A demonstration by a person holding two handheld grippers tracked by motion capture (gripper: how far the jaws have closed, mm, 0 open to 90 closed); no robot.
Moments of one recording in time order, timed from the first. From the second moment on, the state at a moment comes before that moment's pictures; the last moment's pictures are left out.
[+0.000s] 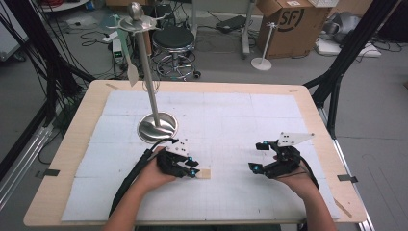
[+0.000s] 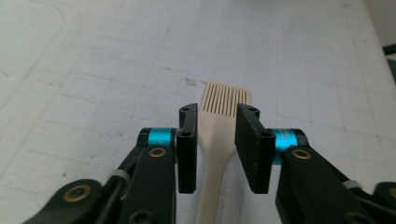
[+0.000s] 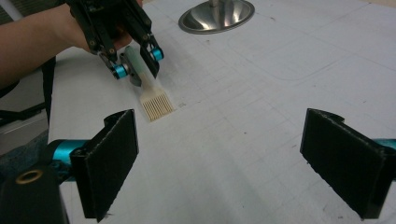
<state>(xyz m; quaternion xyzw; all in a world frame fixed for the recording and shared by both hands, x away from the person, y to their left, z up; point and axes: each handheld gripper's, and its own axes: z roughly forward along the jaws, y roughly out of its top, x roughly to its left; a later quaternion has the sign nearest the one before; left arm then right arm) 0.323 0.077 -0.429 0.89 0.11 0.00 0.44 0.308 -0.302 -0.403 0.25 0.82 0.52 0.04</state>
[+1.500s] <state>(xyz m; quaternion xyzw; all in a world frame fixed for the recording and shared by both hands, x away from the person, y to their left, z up) 0.320 0.160 -0.396 0.80 0.17 0.05 0.57 0.323 -0.203 -0.428 0.18 0.87 0.45 0.01</state>
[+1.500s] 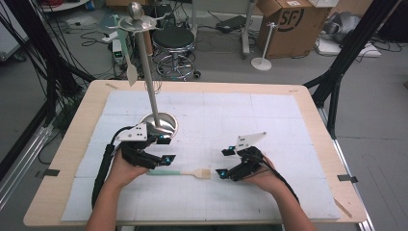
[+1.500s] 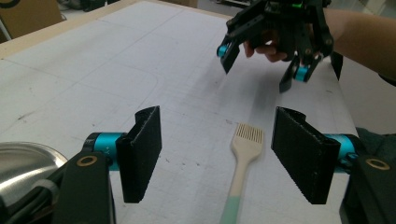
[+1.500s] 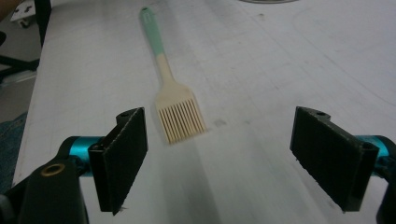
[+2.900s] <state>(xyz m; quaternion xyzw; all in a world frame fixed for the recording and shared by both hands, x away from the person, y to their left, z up) 0.320 0.161 -0.397 0.80 0.17 0.05 0.57 0.303 -0.213 -0.442 0.15 0.92 0.37 0.05</state>
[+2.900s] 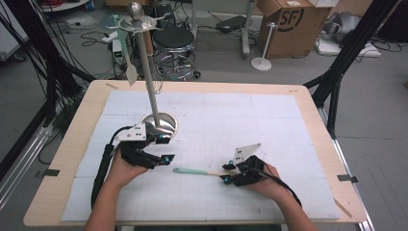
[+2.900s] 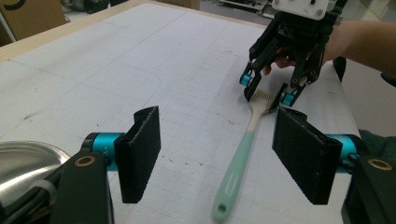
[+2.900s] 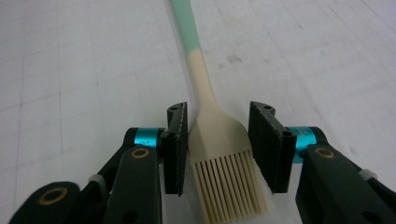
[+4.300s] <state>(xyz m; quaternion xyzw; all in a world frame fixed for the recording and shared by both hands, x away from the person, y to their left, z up) 0.322 0.155 -0.401 0.81 0.17 0.04 0.56 0.291 -0.244 -0.438 0.18 0.92 0.35 0.05</state>
